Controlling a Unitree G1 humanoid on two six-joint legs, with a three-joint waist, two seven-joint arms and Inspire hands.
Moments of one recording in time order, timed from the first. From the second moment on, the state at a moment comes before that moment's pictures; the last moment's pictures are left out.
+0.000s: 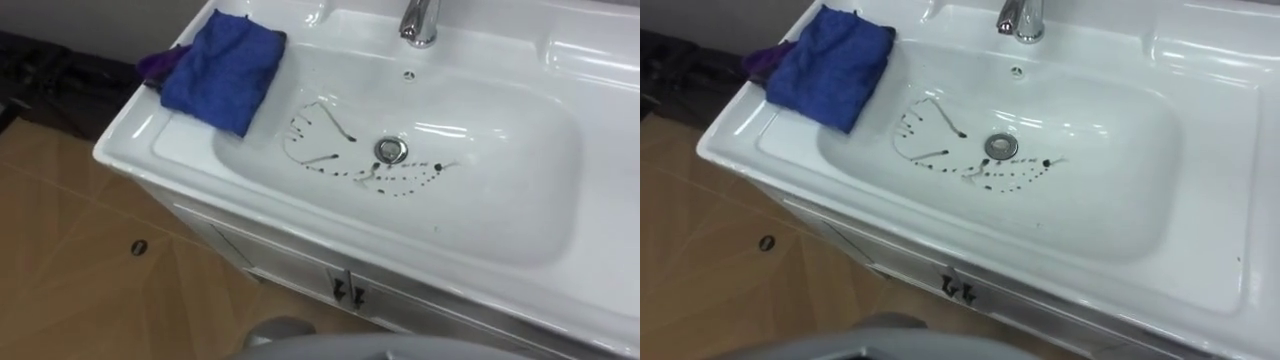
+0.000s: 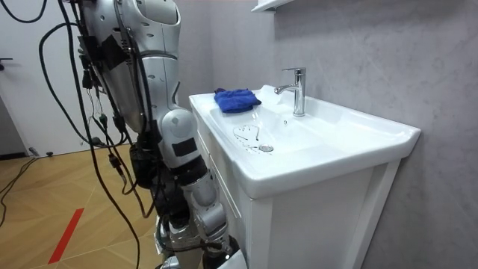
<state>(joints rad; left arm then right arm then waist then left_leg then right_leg) 0.26 0.43 0.83 0.29 -0.16 -0.15 1.02 0.20 -0.39 -0.14 1.24 -0.01 0.07 0.12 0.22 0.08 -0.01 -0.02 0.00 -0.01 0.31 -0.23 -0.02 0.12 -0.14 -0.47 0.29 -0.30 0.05</state>
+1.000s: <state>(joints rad) 0.22 0.43 0.56 0.05 0.08 -0.20 0.88 0.22 -0.37 -0.09 1.24 -0.04 0.01 0.22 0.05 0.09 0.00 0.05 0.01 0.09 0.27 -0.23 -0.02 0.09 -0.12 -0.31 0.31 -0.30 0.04</state>
